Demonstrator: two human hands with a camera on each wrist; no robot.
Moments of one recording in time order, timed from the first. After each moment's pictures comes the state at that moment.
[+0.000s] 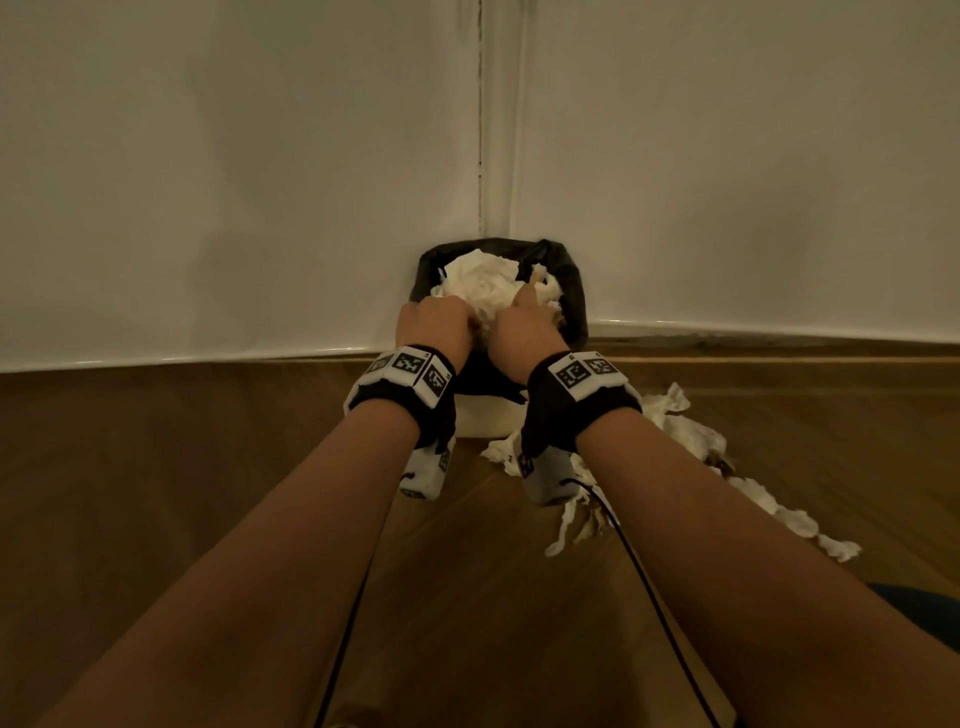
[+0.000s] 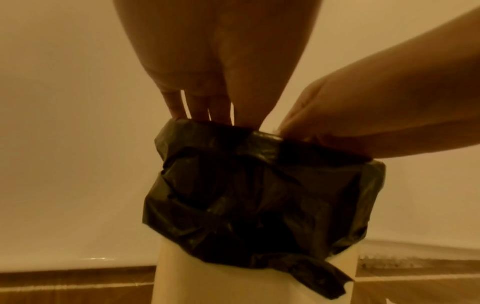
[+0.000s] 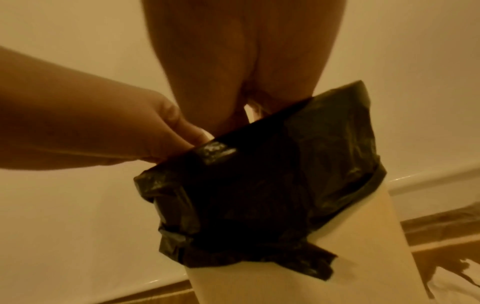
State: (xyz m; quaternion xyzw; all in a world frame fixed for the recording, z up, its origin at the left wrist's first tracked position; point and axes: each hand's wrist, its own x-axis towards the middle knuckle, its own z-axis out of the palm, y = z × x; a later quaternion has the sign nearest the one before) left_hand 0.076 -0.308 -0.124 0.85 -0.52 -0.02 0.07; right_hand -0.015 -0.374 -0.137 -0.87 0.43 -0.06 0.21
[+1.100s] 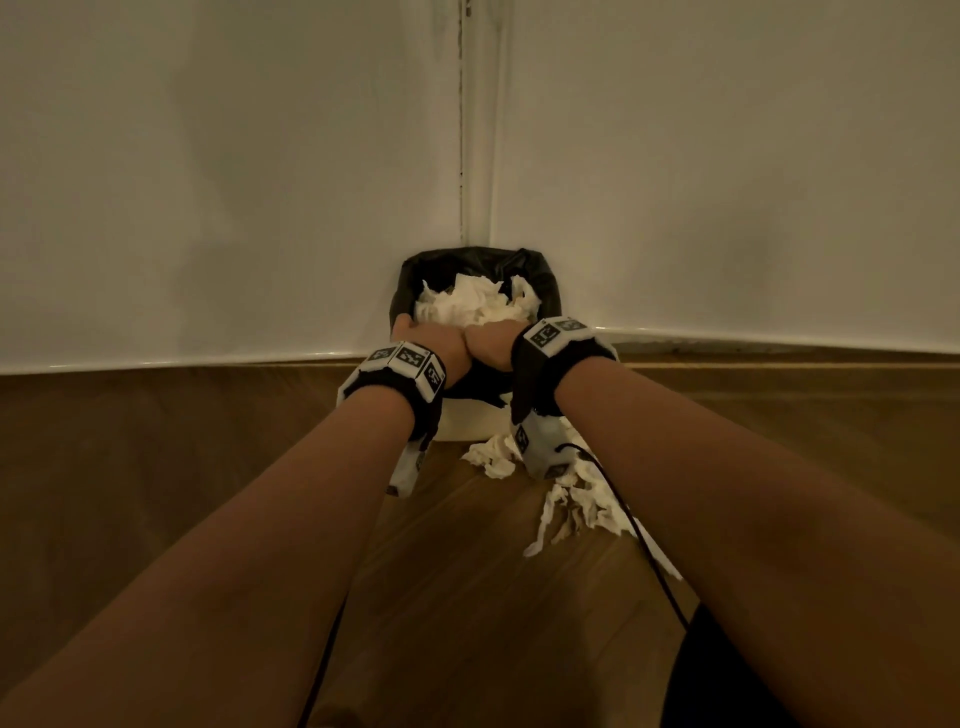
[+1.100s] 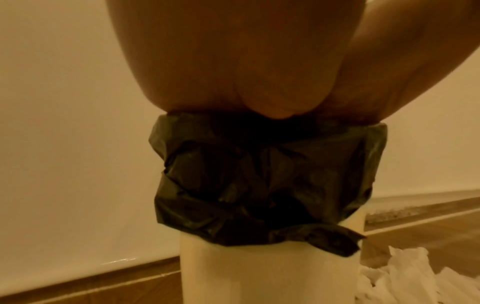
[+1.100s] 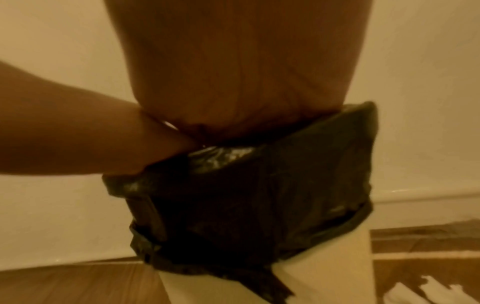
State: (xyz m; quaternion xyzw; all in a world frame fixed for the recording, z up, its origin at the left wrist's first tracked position) left_hand 0.066 -0.321 -0.132 0.84 -0.52 -0.08 -0.15; right_hand -0.021 -0.376 -0.110 -0.88 0.38 0.16 0.22
